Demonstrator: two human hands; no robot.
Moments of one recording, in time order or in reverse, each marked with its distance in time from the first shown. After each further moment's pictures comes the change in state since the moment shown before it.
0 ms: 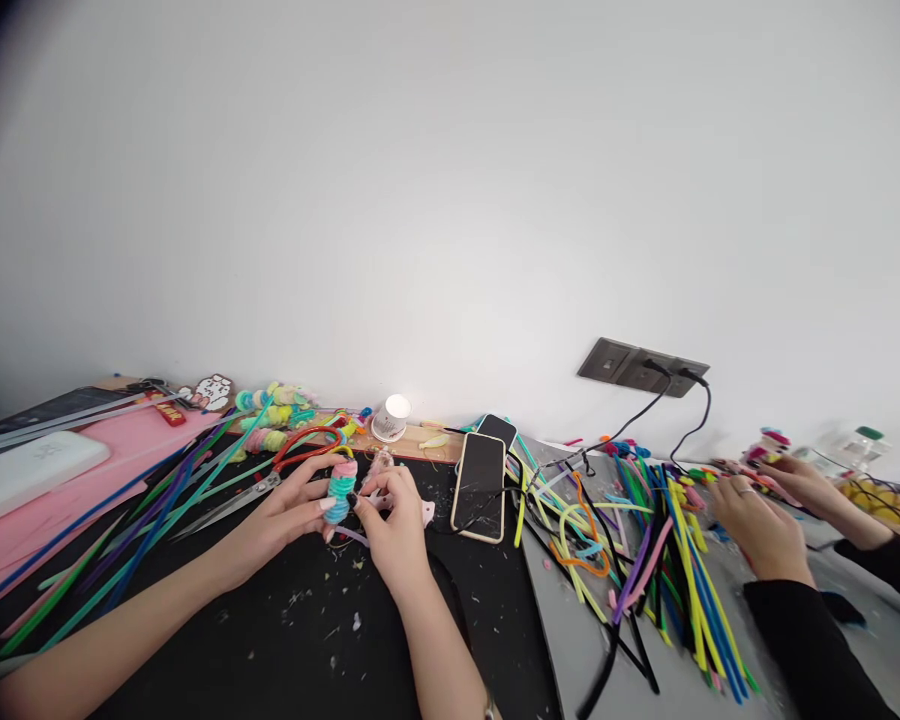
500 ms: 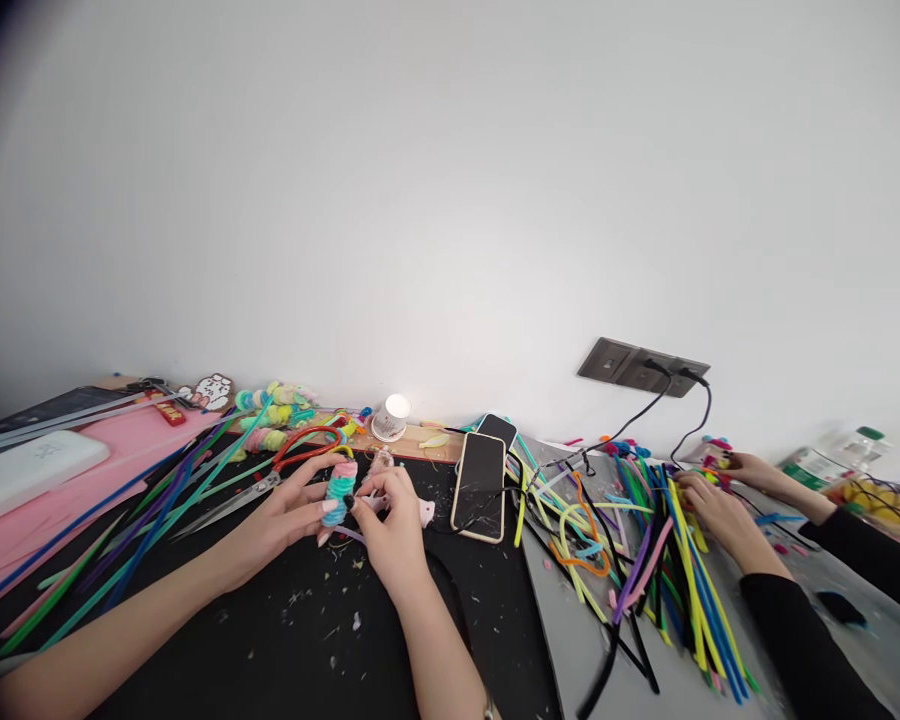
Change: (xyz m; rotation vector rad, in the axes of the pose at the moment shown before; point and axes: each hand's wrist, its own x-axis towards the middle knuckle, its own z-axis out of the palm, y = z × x) left_hand 0.001 0.001 0.003 -0.008 0.014 -0.030; right_hand 0.001 -0.013 -0.002 -0.006 -0.053 0.040
